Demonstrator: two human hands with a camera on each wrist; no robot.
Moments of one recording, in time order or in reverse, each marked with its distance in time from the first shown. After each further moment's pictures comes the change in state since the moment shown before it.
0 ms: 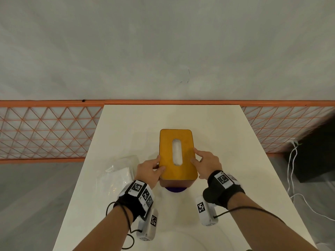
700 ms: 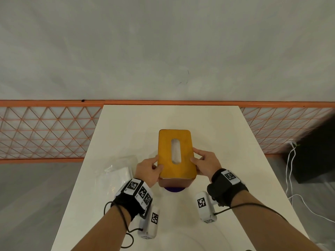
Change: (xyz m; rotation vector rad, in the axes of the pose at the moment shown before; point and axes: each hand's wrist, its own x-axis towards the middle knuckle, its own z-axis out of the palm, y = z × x) left_hand -0.004 0.009 -0.003 0.098 0.001 0.052; right_hand 0.000 0.000 -0.005 0.411 -0.085 0.042
